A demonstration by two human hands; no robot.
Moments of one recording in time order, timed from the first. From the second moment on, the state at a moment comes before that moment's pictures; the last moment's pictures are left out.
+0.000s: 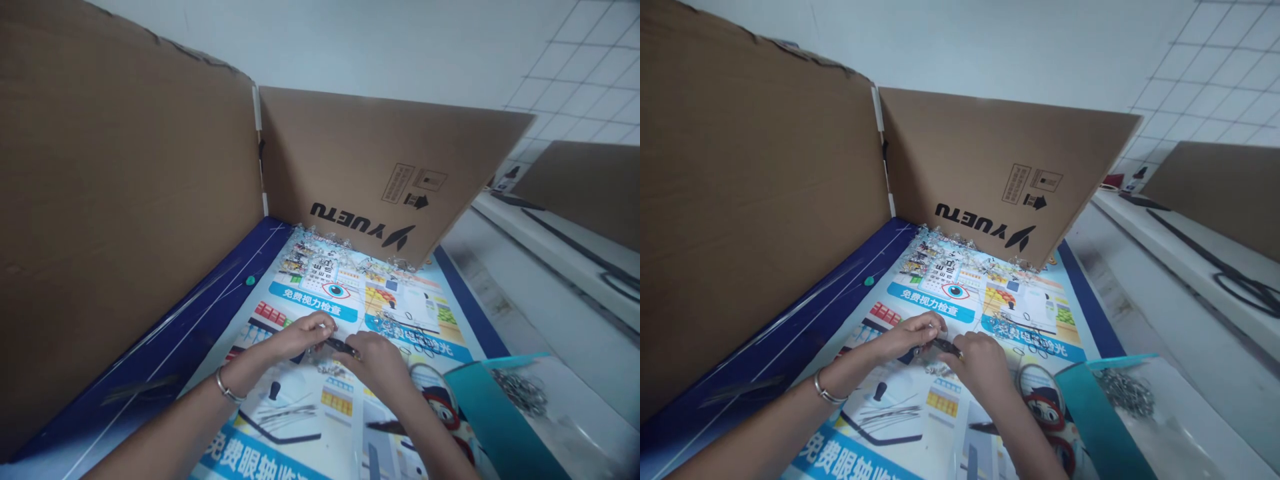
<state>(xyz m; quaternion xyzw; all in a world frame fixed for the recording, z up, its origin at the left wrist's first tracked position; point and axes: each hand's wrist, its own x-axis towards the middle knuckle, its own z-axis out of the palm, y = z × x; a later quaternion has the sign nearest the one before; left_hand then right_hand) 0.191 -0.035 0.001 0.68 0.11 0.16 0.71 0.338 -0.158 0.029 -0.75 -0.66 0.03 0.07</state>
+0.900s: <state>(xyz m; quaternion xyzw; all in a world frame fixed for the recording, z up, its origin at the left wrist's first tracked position) 0.186 -0.033 0.001 0.67 0.12 0.07 0.73 0.344 -0.160 0.017 -0.69 -0.62 0.31 0.20</state>
